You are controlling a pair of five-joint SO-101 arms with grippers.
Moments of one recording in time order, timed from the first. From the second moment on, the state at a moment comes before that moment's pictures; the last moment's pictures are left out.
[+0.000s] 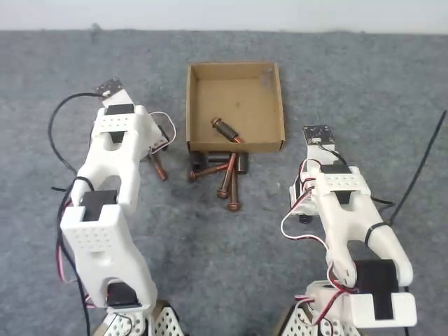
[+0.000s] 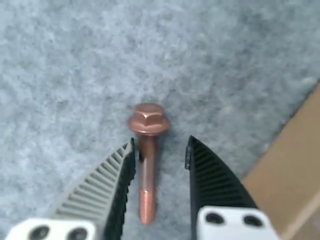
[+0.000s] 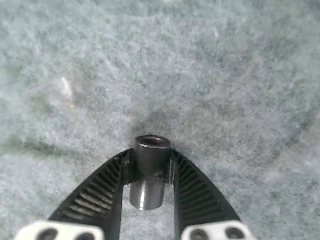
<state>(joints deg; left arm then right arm) -10.1 27.2 3.9 64.0 35.6 -6.3 -7.9 47.9 52.0 0.5</state>
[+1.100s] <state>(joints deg) -9.7 37.8 -11.6 74.2 26.5 -6.3 -7.9 47.9 52.0 0.5</state>
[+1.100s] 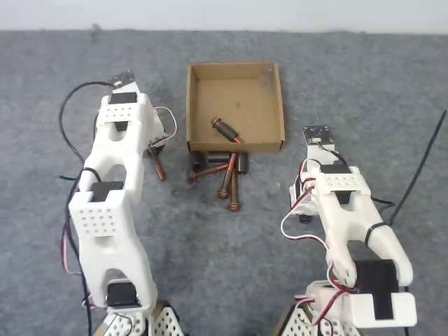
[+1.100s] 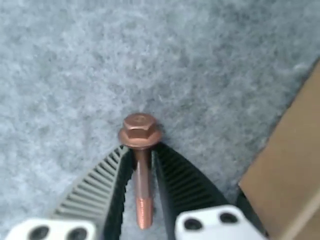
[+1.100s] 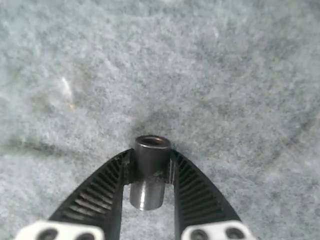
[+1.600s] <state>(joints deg) -8.5 16.7 21.0 52.8 21.1 -5.6 -8.0 45.6 52.3 0.5</state>
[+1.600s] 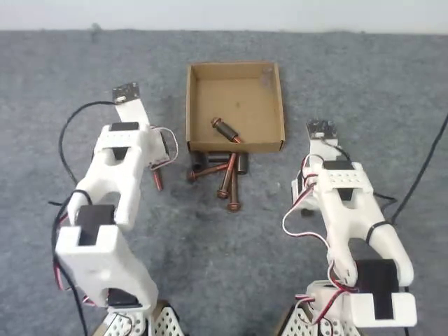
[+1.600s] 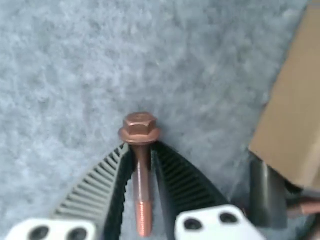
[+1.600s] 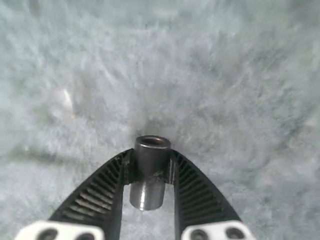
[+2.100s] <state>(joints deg) -6.5 11.0 28.5 45.1 16.3 -8.6 -8.0 37.1 34.7 0.5</state>
